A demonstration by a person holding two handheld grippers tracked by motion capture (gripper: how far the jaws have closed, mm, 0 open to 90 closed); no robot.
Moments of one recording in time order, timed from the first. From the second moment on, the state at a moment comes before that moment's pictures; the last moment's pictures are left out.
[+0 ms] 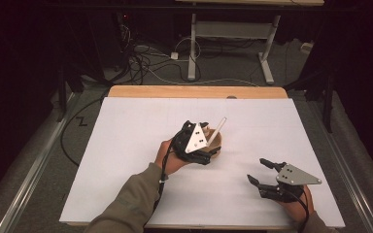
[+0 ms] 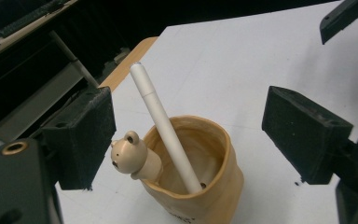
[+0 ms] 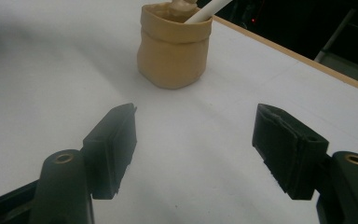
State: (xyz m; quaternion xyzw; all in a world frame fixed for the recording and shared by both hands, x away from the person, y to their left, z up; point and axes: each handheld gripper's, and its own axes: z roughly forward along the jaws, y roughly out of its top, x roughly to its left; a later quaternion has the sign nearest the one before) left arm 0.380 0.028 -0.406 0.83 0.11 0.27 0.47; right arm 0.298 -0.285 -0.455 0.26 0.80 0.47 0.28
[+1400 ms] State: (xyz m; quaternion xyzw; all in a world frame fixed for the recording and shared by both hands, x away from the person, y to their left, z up) left arm 0.333 0.063 -0.407 0.83 0.09 0.31 0.46; right arm 0.294 -0.280 -0.453 0.26 0.79 0.47 0.28
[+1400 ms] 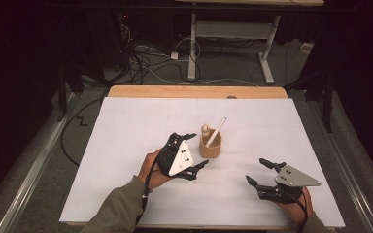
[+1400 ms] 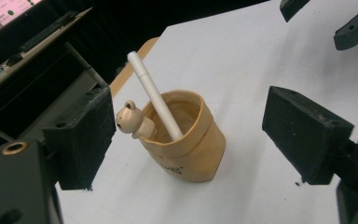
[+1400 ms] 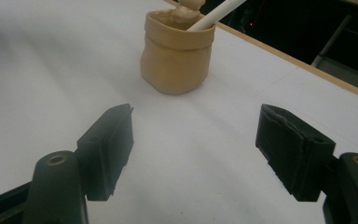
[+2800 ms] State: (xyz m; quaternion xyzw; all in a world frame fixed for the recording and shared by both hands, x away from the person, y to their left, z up) left arm 0.303 0.128 -0.429 0.83 0.12 0.33 0.43; right arm 0.294 -0.274 -0.455 0.25 0.80 0.46 0.28
